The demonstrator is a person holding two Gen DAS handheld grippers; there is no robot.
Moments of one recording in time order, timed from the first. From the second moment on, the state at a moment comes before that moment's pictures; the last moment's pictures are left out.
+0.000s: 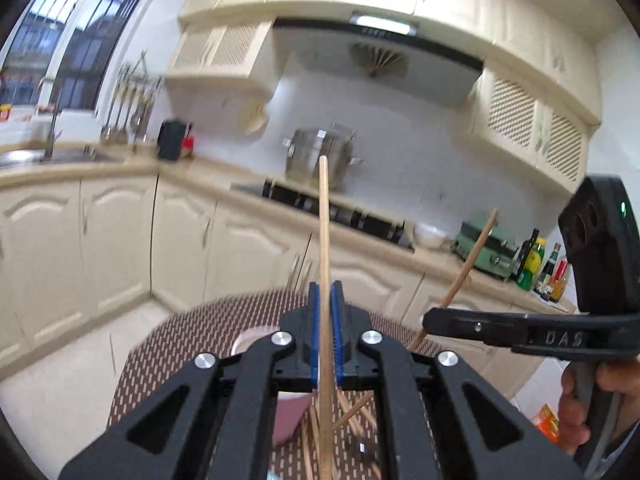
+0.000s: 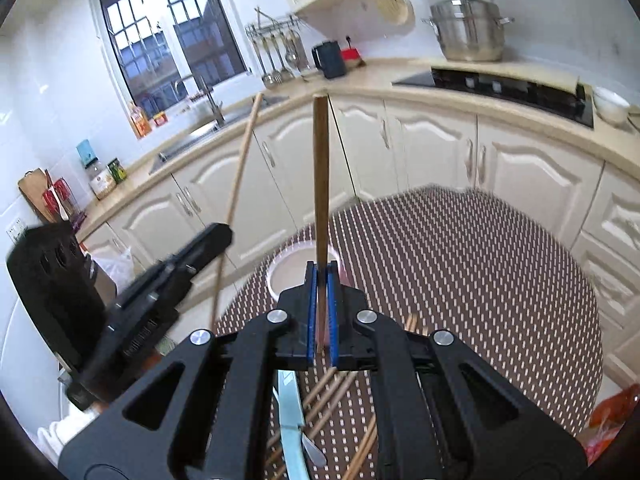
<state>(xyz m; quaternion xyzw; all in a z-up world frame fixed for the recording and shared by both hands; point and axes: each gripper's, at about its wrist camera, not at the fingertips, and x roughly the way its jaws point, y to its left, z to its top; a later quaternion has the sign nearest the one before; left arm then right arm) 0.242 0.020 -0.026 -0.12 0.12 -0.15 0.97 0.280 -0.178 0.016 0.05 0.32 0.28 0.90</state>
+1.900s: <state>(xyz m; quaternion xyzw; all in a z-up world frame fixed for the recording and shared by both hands) 0.265 0.022 -0.085 -0.10 0.12 -0.15 0.98 0.321 -0.143 -0.030 0.05 0.36 0.27 0.89</state>
